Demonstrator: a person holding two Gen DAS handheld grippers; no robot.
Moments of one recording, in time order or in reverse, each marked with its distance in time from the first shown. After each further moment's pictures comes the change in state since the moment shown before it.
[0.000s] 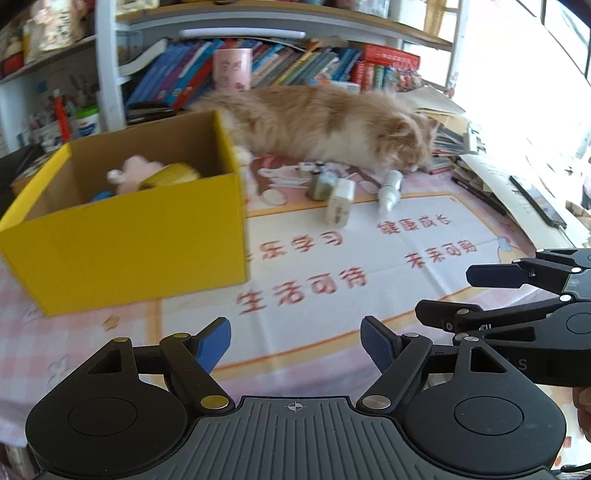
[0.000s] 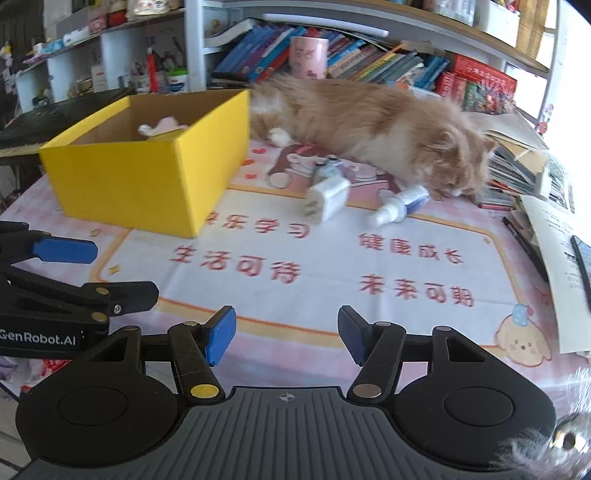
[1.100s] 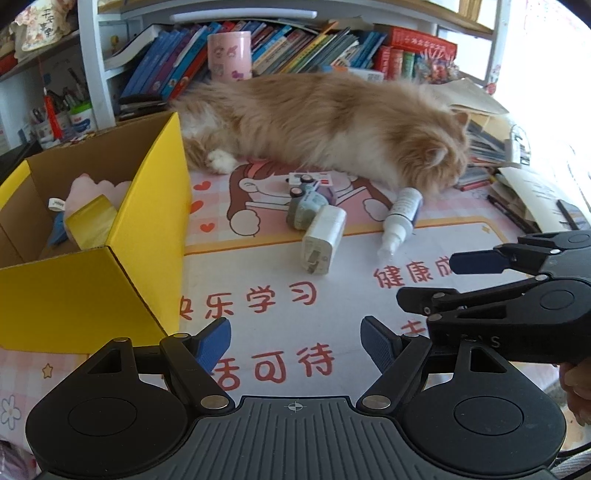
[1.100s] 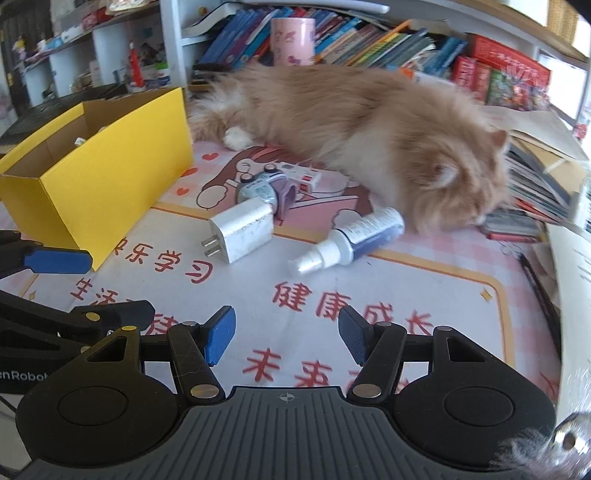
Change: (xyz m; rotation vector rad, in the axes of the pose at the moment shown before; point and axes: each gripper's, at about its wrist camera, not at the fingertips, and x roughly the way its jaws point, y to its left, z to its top) left arm 0.083 -0.055 0.062 -0.079 0.055 0.131; right arm 0.088 -0.112 0.057 -0.072 0.046 0.135
